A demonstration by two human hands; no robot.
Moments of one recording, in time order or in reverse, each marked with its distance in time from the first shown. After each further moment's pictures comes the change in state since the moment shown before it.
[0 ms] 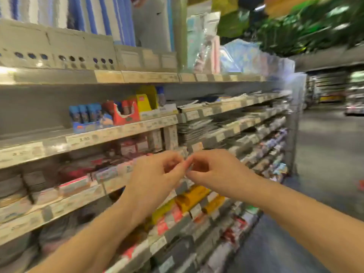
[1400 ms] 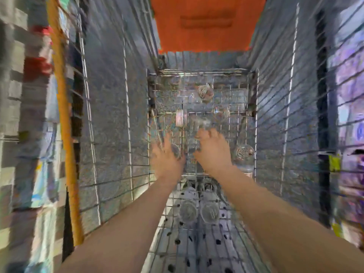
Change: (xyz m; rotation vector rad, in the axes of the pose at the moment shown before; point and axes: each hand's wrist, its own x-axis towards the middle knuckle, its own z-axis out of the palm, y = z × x) left_hand -0.369 0.037 0.746 0.391 -1.179 -0.423; right_hand -0.592 0.502 0.184 0.005 -0.285 1.476
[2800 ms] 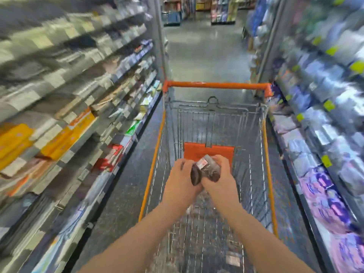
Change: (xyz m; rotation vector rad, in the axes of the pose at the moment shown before) left_hand -0.190 0.099 -0.255 -0.289 0.450 0.606; right_hand -0.191 -0.075 -0.214 0.909 0.508 -0.433
